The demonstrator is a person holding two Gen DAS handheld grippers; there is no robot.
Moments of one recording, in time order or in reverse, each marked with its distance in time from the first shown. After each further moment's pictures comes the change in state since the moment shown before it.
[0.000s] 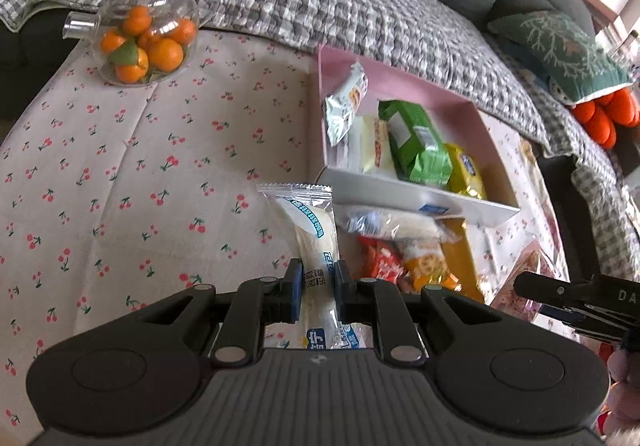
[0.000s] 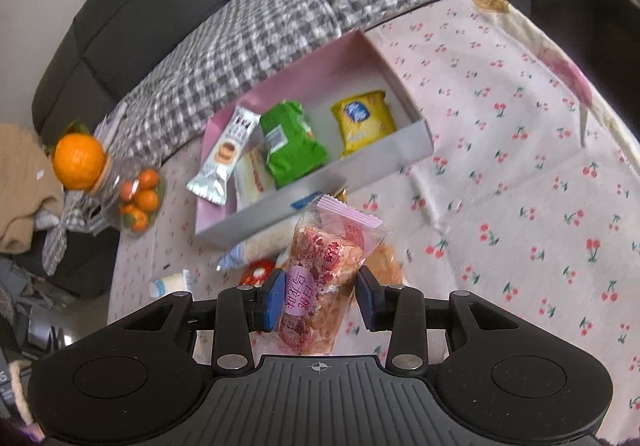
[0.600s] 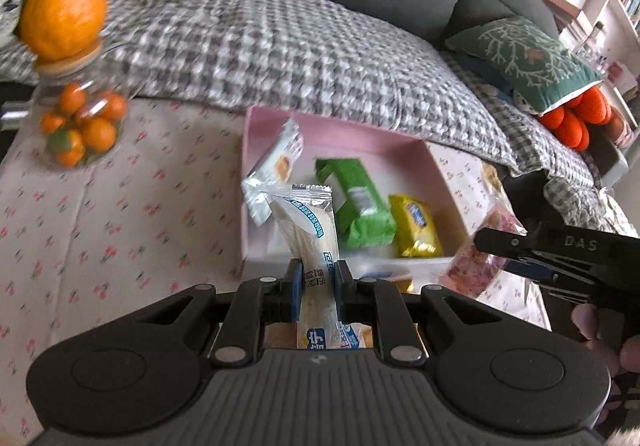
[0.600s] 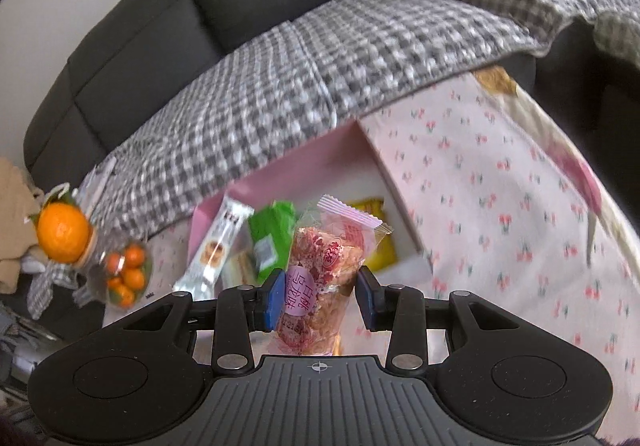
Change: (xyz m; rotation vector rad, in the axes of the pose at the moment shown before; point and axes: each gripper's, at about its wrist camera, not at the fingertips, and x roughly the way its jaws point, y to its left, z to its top) left arm 0.011 -0.048 0.043 0.110 -0.079 -0.062; right arm 0.013 0.000 0.068 -0.031 -0.162 -0.028
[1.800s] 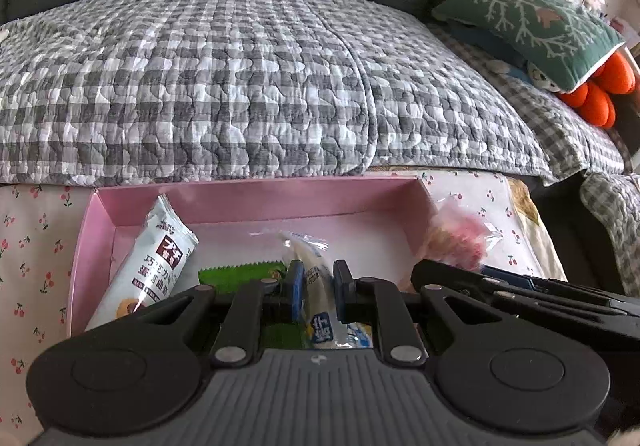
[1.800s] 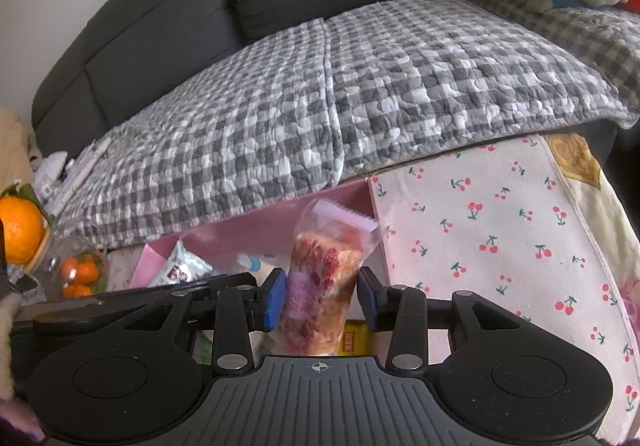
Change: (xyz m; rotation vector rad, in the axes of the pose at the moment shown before) left arm 0.142 -0.065 0.067 0.132 0.021 0.032; right arm 0.109 -0.022 0.069 -0.179 0.002 0.052
